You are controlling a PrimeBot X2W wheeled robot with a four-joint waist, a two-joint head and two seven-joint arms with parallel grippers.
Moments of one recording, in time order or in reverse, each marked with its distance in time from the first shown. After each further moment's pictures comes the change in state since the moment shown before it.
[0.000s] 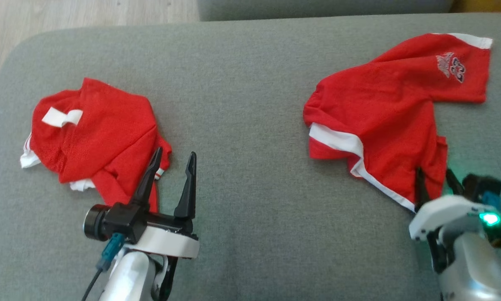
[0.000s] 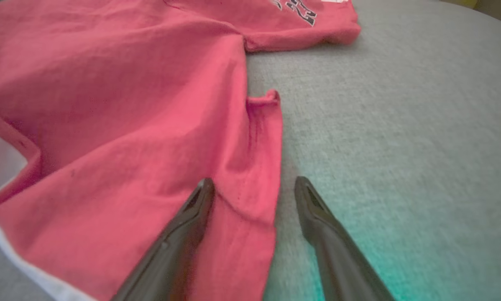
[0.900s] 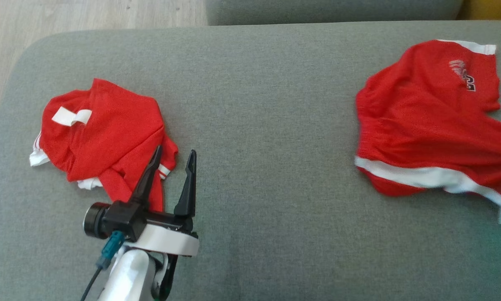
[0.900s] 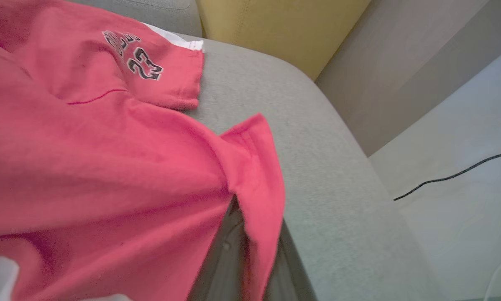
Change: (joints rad) left arm -0.010 0.000 -0.001 0.004 -0.002 0.002 0.000; right arm -0.074 -0.024 -0.420 -0.228 -0.516 0.000 0.211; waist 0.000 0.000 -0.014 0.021
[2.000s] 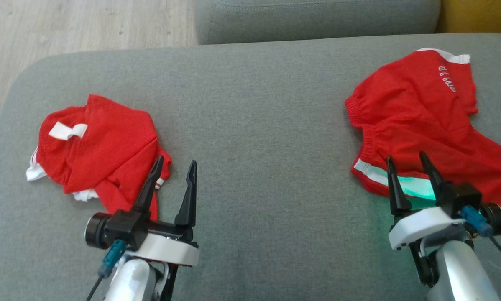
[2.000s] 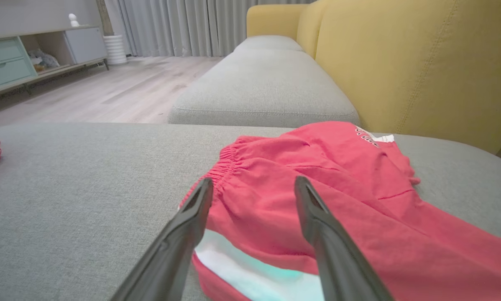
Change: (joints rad) left arm 0.035 0.000 -0.001 0.001 0.002 0.000 0.000; right arm 0.220 0.027 0.624 -0.111 0.499 0.000 -0.296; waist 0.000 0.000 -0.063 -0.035
